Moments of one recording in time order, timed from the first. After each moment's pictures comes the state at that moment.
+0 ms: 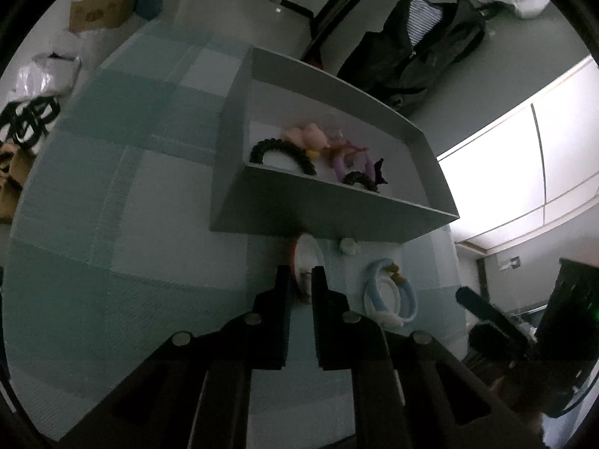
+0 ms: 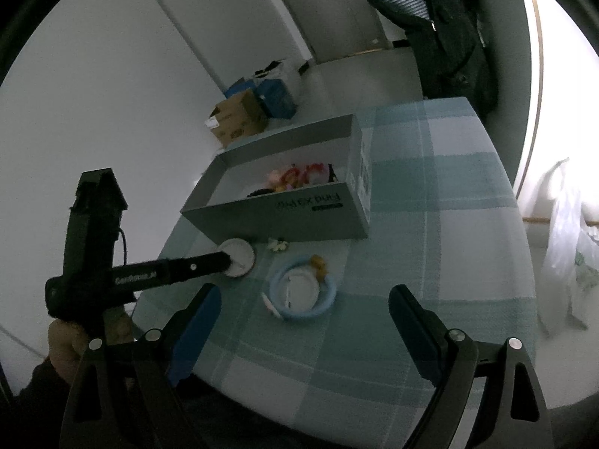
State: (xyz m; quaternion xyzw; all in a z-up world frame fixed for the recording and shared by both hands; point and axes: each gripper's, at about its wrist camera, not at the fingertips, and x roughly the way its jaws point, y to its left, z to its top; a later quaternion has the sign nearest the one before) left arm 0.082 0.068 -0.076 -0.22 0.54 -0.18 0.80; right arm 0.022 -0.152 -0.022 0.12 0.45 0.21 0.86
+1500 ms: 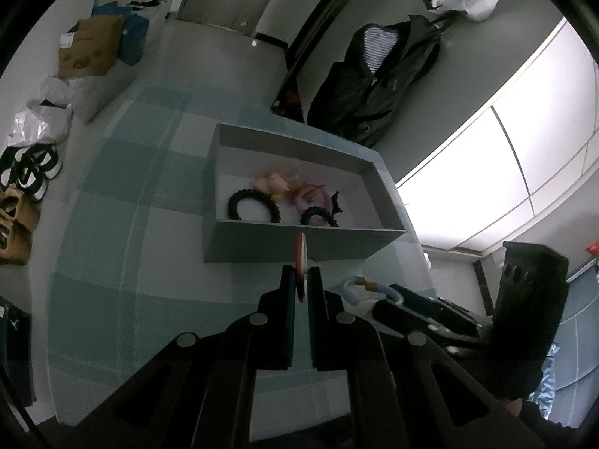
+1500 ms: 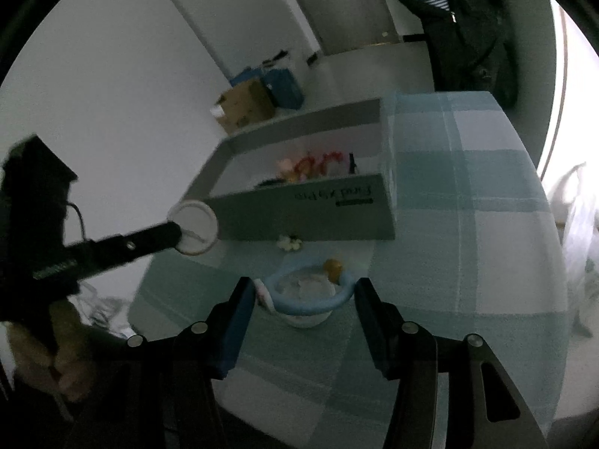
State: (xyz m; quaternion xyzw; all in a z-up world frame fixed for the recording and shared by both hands) left arm 0.063 0.065 -0.026 -0.18 0.47 -0.20 0.84; right arm 0.036 -0.130 -0.034 0.11 0.46 0.22 0.85
